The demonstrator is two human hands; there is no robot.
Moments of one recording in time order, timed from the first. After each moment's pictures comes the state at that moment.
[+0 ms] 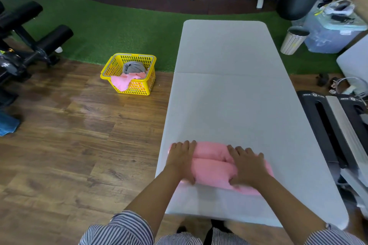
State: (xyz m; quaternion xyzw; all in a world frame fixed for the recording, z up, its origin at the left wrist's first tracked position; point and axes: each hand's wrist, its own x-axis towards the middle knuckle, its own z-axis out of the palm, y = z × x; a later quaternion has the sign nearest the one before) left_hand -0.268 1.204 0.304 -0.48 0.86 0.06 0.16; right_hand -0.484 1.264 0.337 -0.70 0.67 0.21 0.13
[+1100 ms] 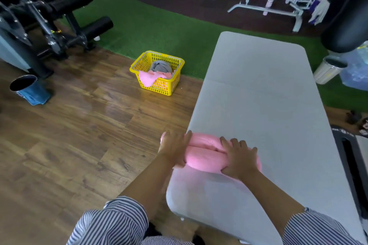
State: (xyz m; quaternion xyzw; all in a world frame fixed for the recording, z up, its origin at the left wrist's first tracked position) left_hand -0.187 1.181 0.343 -0.56 0.81 0.00 0.14; right_hand -0.409 1.205 0.352 -0.75 0.65 0.12 0.04
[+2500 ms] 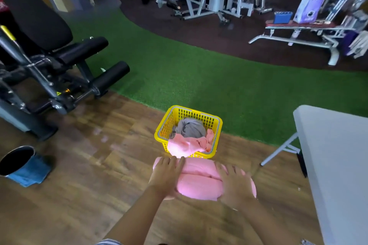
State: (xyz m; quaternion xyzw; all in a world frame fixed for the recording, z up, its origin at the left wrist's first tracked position) left_hand 0.193 0.617 0.312 -0.55 0.83 0.00 0.09; right_hand -0.047 0.633 0.324 -0.74 0.65 0.09 0.13
